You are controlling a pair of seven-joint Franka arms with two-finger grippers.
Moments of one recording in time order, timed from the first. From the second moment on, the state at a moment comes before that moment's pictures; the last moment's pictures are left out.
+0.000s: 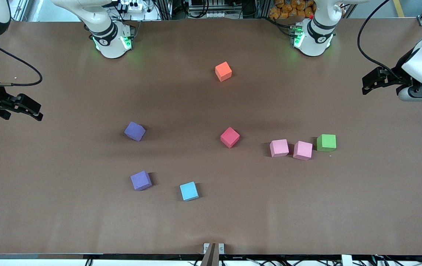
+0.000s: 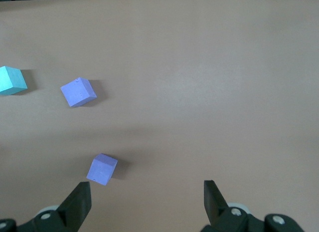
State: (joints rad) left arm -0.10 -0.02 -0.03 -1.58 0.01 1.53 -0.08; right arm 0.06 0.04 -0.05 -1.59 0.00 1.72 0.06
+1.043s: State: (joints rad) left arm -0.19 0.04 -0.47 -1.89 -0.07 1.87 -0.77; right arm 0.09 0.14 -0.04 -1.59 0.00 1.75 0.05
